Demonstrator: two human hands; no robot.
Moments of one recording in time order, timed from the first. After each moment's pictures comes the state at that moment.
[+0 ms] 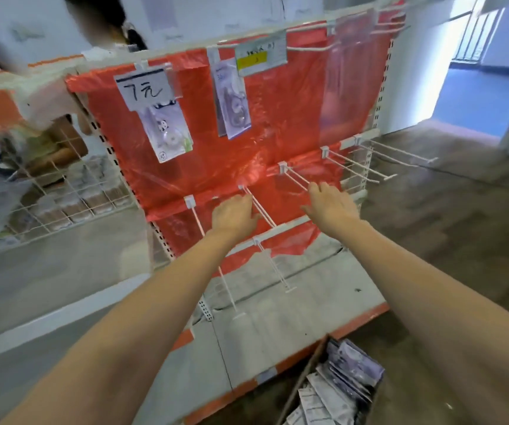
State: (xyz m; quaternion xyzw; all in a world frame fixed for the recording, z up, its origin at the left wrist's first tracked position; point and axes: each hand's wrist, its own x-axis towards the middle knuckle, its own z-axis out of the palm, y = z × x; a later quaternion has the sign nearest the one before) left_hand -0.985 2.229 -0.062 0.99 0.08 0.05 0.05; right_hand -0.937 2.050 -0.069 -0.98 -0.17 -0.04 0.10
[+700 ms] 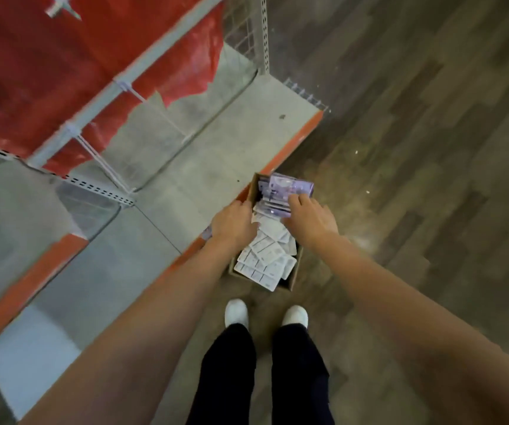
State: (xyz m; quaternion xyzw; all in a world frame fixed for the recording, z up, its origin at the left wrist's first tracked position) left_hand -1.079 2.087 -0.395 0.96 -0.06 -0.28 0.06; right_hand -1.099 1.936 -0.399 -0.95 0.00 0.26 0.14
